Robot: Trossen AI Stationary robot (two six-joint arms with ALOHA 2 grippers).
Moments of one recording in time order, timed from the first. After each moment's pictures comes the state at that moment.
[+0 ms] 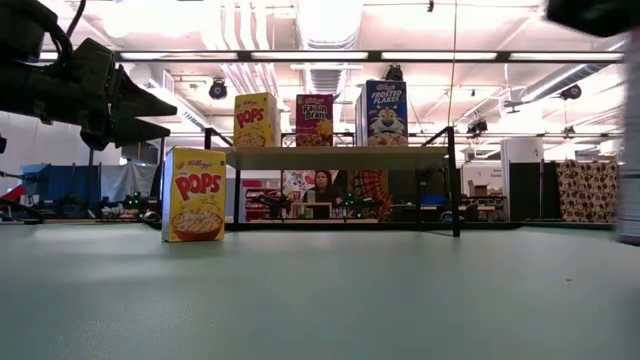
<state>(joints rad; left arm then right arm) -0.06 0.15 0.03 0.04 -0.58 -0.19 0.74 1.67 1.33 -1.01 0.15 0.60</state>
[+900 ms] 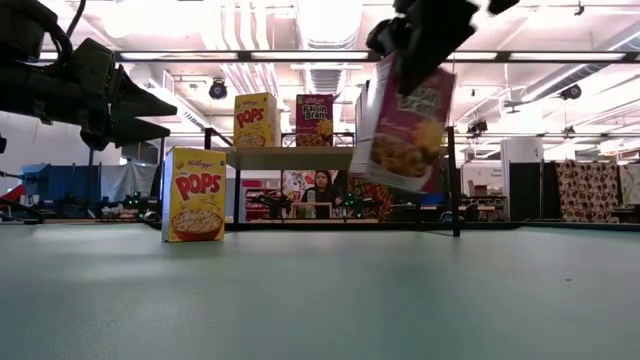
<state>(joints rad) -0.06 0.15 0.03 0.04 -0.58 -0.19 0.19 1.67 1.47 -0.93 0.08 -0.13</state>
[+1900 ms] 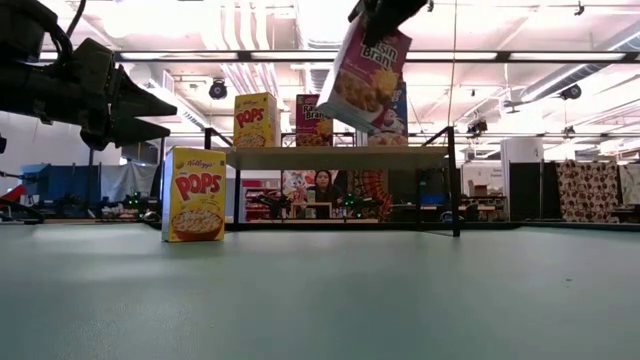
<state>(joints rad) -0.06 0.15 0.03 0.04 -0.58 -0.19 -0.06 1.67 1.73 -1.05 -0.11 -0.36</state>
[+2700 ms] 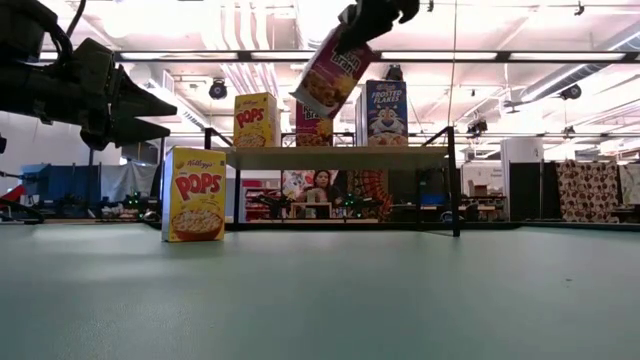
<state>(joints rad) -0.06 0.15 0.03 0.04 -0.58 -0.19 -0.28 1.67 1.77 -0.87 -0.18 -0.64</state>
